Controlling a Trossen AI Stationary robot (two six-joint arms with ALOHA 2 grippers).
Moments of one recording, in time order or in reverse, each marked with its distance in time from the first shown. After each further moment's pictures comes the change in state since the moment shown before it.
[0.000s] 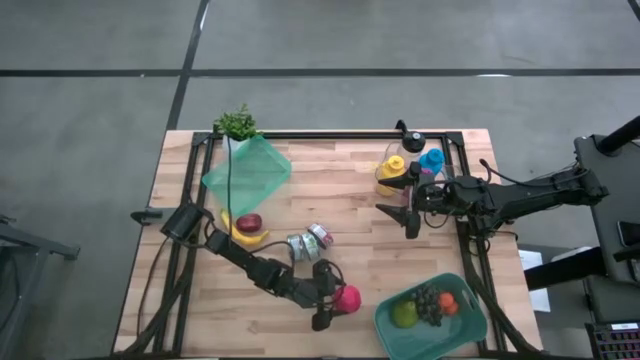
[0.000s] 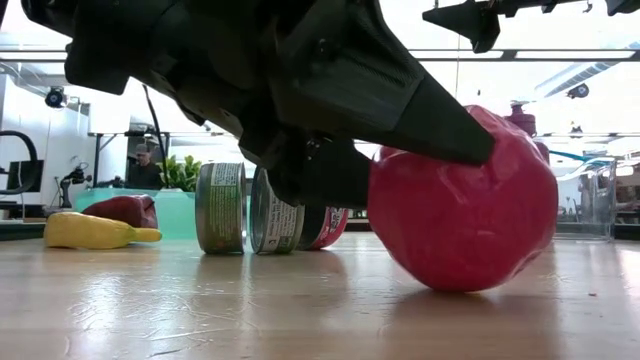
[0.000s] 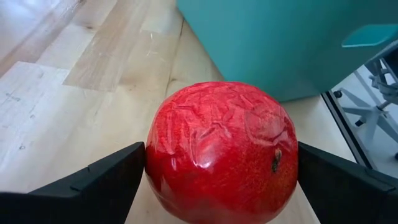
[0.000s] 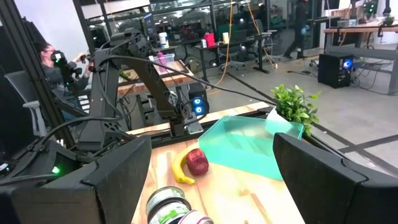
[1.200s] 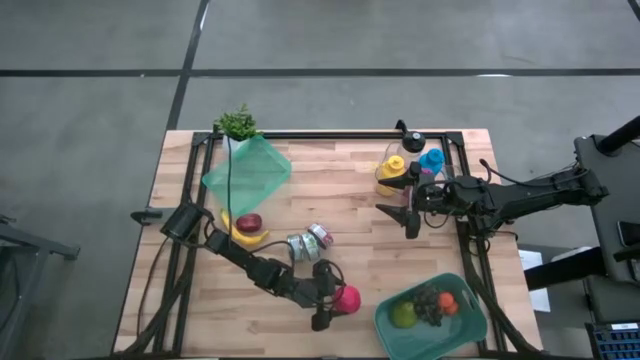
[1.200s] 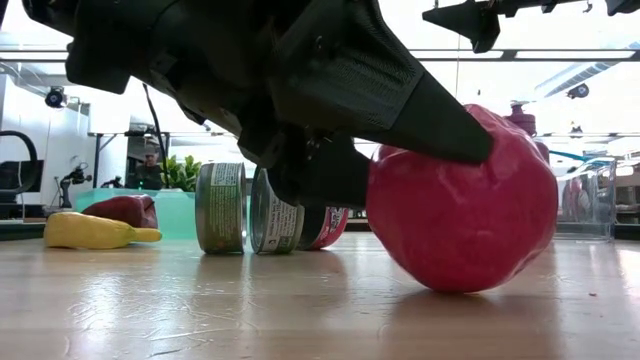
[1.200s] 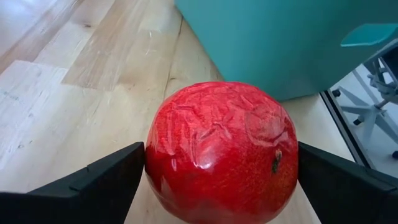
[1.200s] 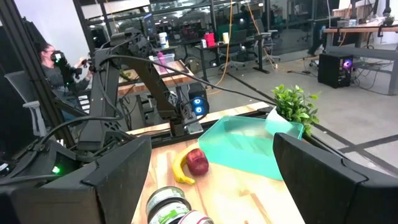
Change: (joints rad) left arm 0.003 -0.003 0.000 -0.007 0.008 -0.005; right arm 0.000 0.000 0.000 0.000 0.000 0.000
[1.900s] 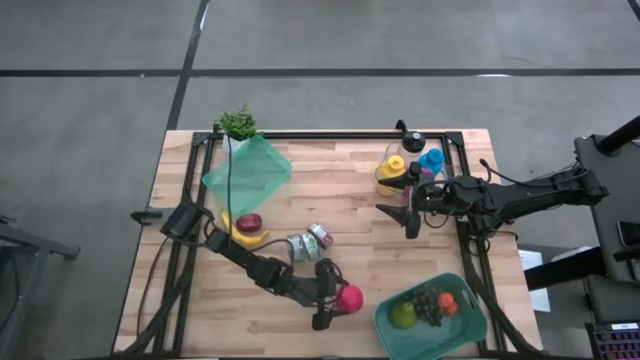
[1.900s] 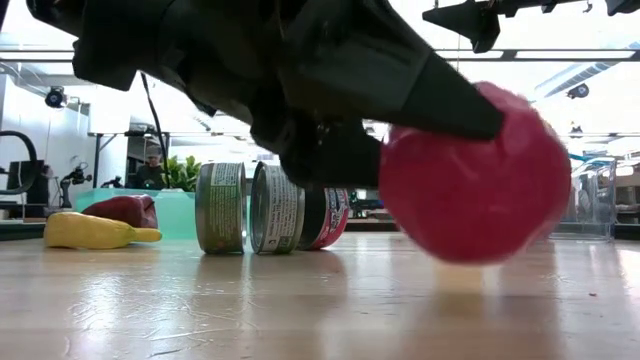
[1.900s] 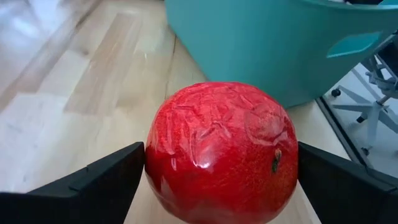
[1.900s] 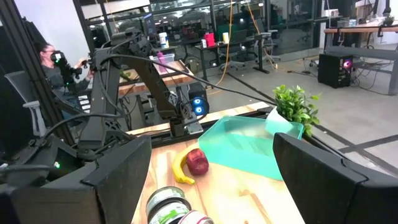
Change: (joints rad) left arm 0.007 -0.006 0.001 0.045 0.000 0.097; right arm 0.000 0.000 0.000 0.000 0.000 0.000
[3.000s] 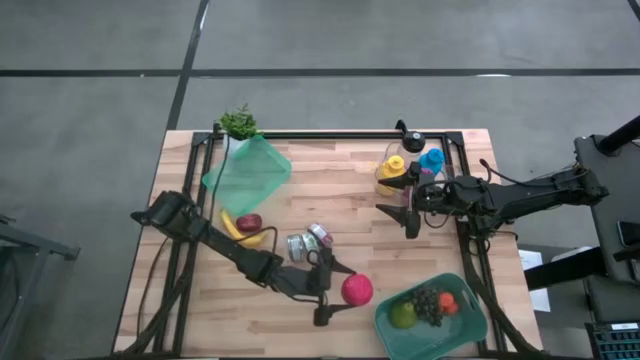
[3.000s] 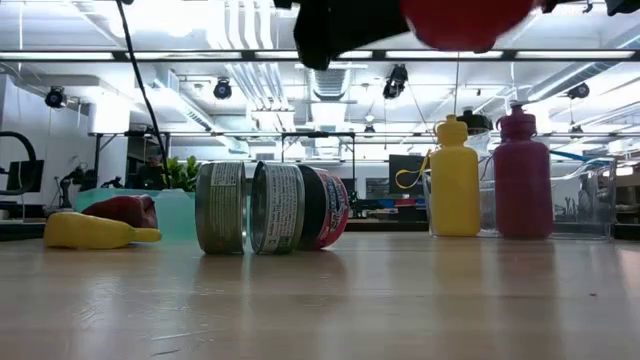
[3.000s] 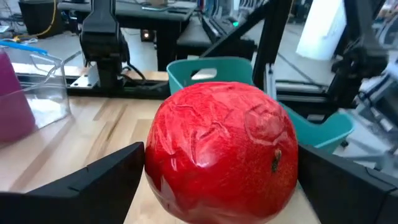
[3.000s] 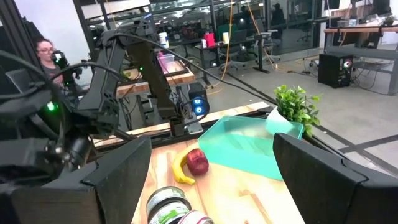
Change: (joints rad) left arm 0.001 -0.169 0.001 0.092 -0.090 0.165; right arm 0.000 0.000 0.000 0.000 0.000 0.000
